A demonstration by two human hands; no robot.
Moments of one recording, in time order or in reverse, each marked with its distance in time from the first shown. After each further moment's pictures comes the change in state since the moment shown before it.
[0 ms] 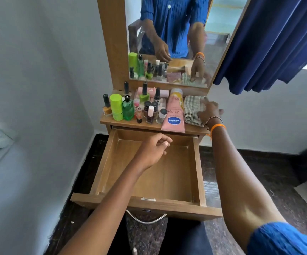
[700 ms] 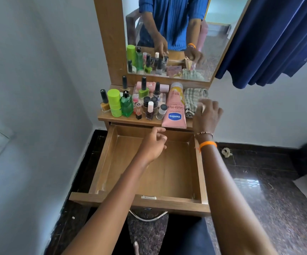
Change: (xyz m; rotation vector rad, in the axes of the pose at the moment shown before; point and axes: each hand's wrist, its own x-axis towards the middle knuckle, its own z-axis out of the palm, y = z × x) left_hand 0.018 -0.008 0.009 -0.096 0.076 -0.125; right_hand -0.053 -0.009 0.026 0.252 0.437 -0.153
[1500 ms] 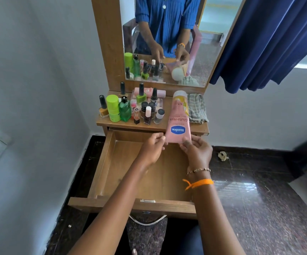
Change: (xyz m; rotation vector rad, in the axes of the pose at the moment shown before) left_hand -0.005 -0.001 0.001 -0.055 -0.038 0.018; right_hand -0.092 -0.013 -0.034 0.826 -0.108 0.661
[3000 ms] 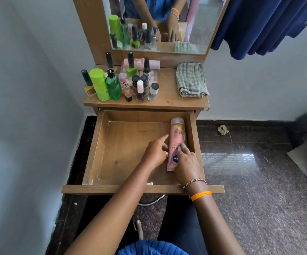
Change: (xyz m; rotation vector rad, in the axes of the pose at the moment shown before) left_hand 0.007 -0.073 0.042 0.383 -0.161 -0.100; right_hand -0.035 0.048 -0.040 -1.506 -0.549 -0.153
